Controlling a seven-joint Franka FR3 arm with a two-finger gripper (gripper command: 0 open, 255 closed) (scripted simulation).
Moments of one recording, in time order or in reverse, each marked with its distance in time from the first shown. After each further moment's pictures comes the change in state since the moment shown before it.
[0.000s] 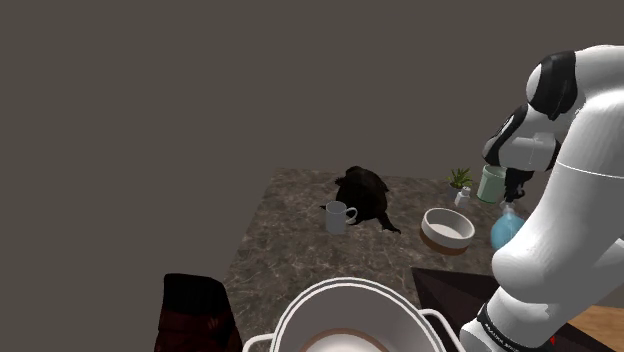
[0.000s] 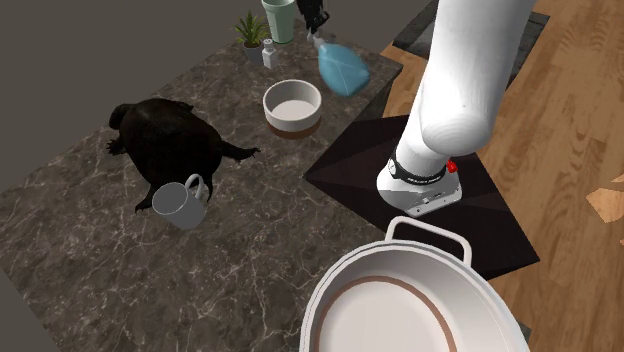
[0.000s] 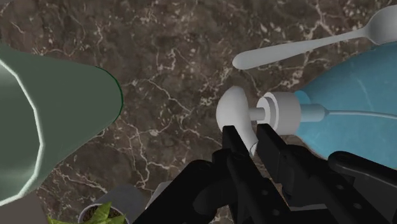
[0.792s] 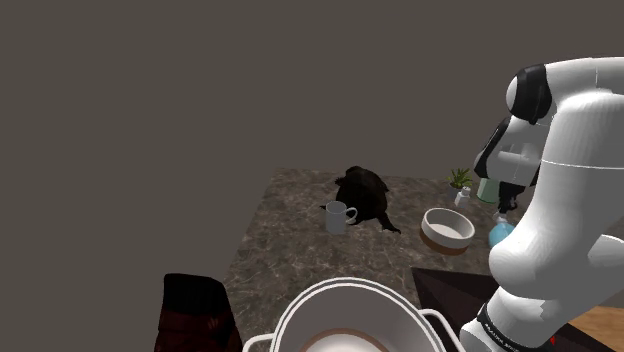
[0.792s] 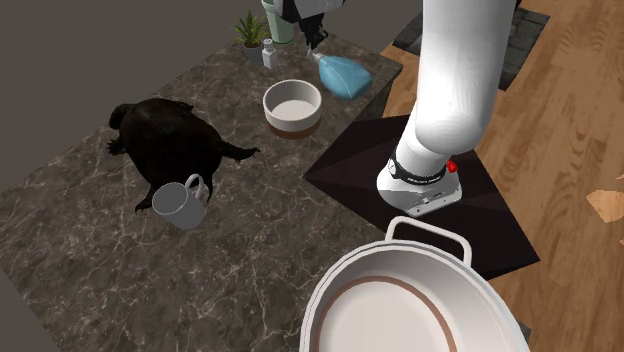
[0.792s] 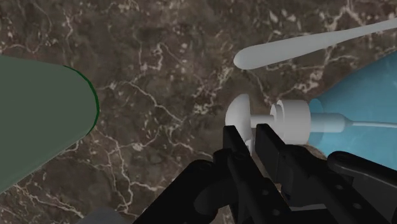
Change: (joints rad) arm -0.109 0.139 0.135 -0.009 0.178 0.130 -0.115
